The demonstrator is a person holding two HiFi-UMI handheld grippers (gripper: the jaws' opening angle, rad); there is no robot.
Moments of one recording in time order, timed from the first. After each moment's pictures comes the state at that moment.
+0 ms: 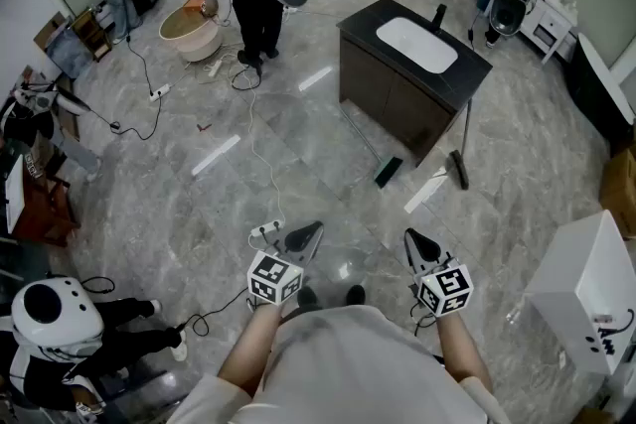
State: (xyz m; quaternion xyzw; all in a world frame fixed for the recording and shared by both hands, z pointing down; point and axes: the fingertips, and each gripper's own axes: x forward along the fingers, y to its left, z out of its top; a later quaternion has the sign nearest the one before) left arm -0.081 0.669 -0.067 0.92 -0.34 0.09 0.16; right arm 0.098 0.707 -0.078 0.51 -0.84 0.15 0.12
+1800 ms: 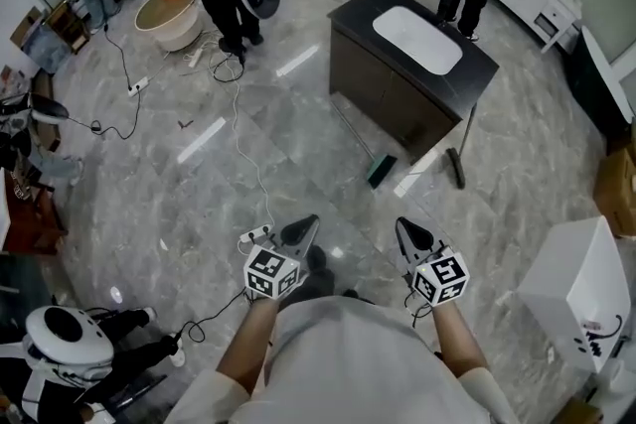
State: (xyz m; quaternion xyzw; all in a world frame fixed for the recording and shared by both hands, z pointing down) left arm -0.066 0.502 -0.013 0.92 -0.33 0.10 0.19; right arm 0.101 0.531 -0.040 0.50 -0.84 0.19 0.13
